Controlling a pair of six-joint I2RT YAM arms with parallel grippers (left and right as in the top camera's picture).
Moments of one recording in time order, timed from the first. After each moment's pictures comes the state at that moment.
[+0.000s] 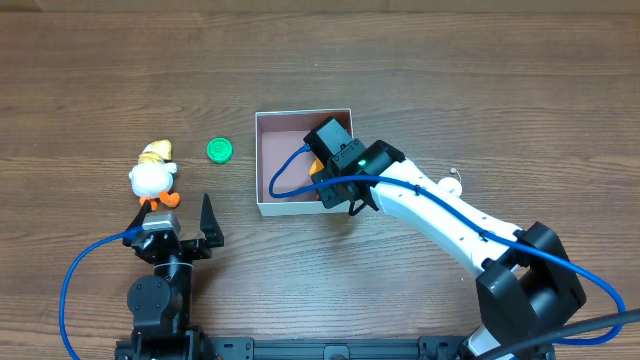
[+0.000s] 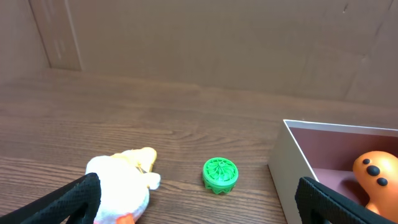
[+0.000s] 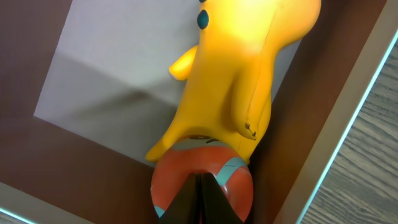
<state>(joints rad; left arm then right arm) 0.07 0.02 0.01 -0.08 -0.02 -0.10 0.73 1.79 1.30 -0.77 0.07 0.25</state>
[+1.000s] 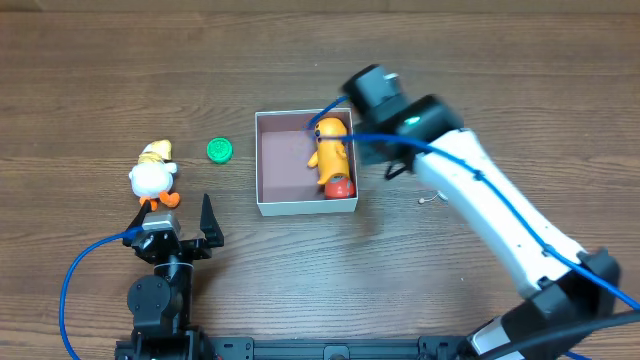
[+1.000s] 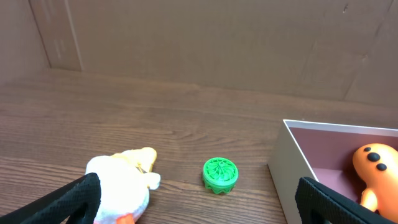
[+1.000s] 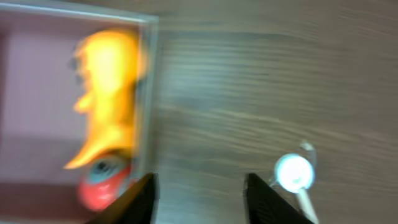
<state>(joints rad) 0.07 0.02 0.01 -0.08 -0.02 -0.10 0.54 1.70 1.59 -1.12 0.26 0.36</state>
